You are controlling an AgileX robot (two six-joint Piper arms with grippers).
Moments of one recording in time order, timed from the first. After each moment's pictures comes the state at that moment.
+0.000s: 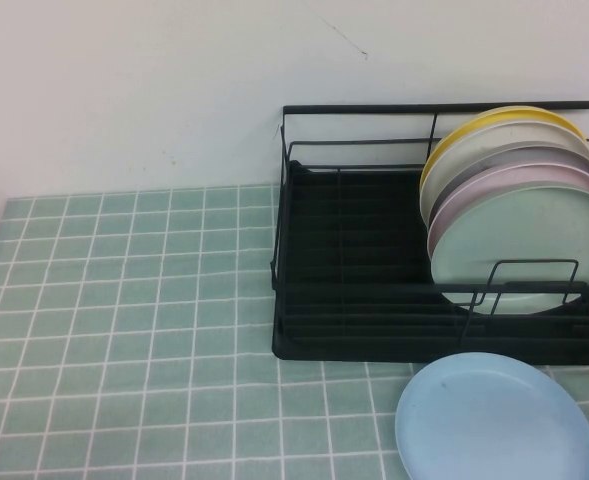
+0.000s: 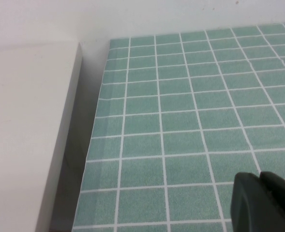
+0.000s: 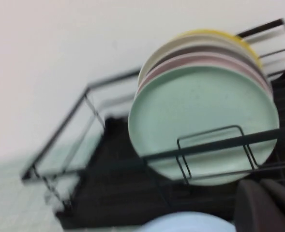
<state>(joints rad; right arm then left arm) -0.04 0.15 -0.13 0.90 0.34 -0.47 0.08 -0.01 0.02 -0.07 0.37 0.07</state>
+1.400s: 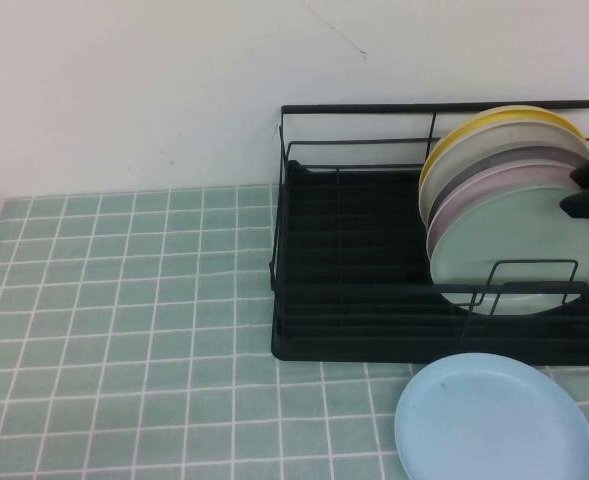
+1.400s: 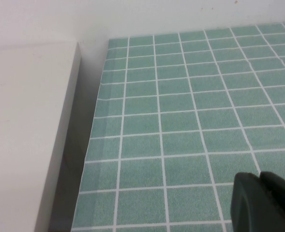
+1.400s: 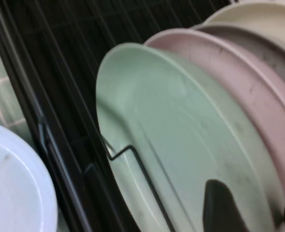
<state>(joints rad) -0.04 1.62 -1.23 0.75 0.81 -1.62 0.08 -0.01 0.02 -0.07 0.37 0.07</state>
